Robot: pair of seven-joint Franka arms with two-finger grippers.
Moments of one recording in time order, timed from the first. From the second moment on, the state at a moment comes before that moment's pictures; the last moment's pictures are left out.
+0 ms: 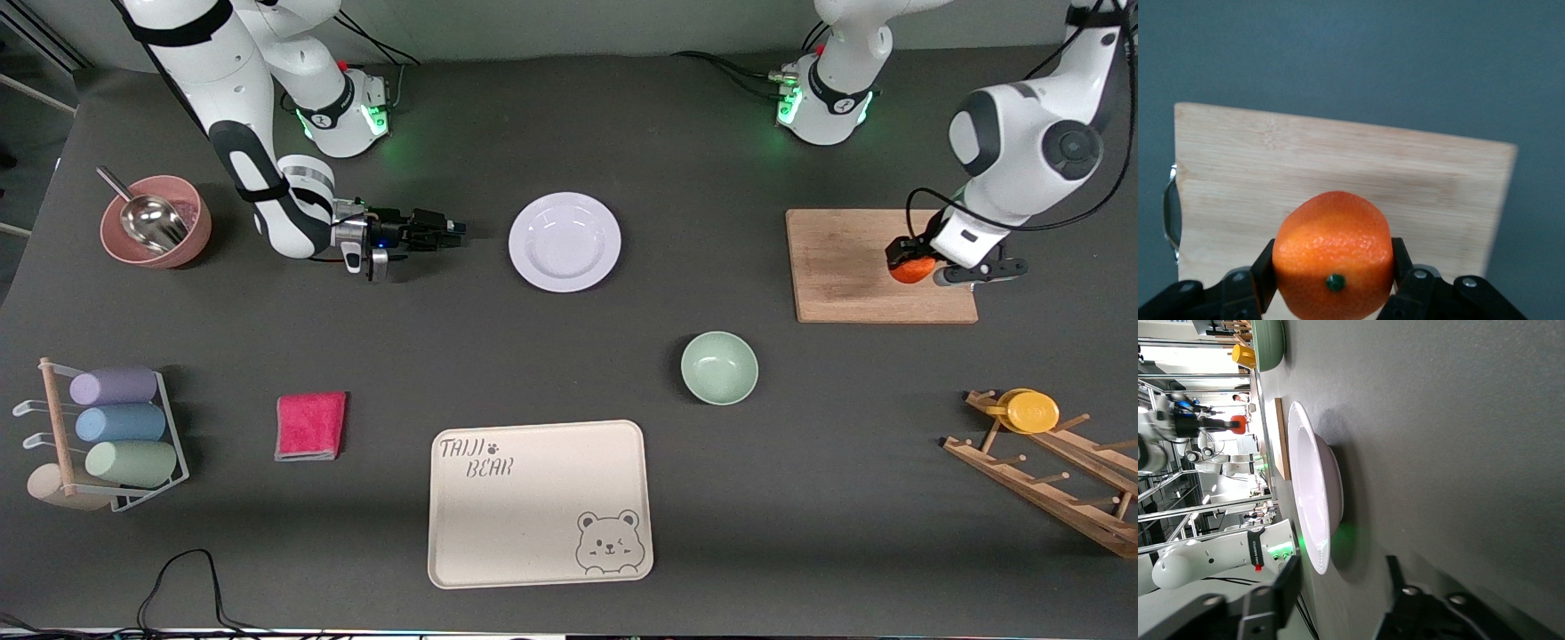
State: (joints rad) left arm 0.18 -0.18 -0.08 -2.58 -0.04 2.34 -0.01; right arm 0.36 0.34 -0.15 -2.69 1.69 1.94 -1.34
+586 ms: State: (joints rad) left arm -0.11 -0.27 -0.28 -2.22 -0.11 1.85 -0.63; right arm 0.36 0.35 -0.15 -2.69 1.69 1.94 -1.36
